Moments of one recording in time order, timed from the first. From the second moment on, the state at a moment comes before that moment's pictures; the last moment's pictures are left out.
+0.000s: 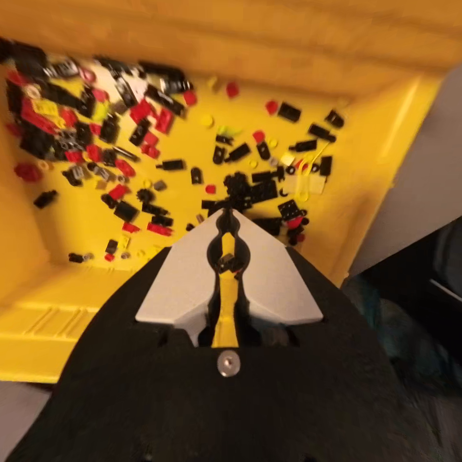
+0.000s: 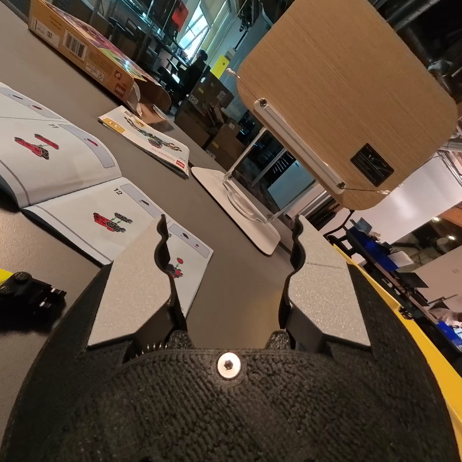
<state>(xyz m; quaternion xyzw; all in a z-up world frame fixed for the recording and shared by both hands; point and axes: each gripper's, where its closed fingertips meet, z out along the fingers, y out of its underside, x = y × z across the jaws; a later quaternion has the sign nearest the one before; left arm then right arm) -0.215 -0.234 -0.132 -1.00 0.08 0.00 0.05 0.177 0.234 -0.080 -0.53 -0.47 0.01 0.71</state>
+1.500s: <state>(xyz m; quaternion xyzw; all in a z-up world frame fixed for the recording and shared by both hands) -0.223 -0.255 -0.155 -0.98 -0.19 -0.03 0.03 0.173 0.232 -0.085 -0.53 -0.48 0.00 0.70</state>
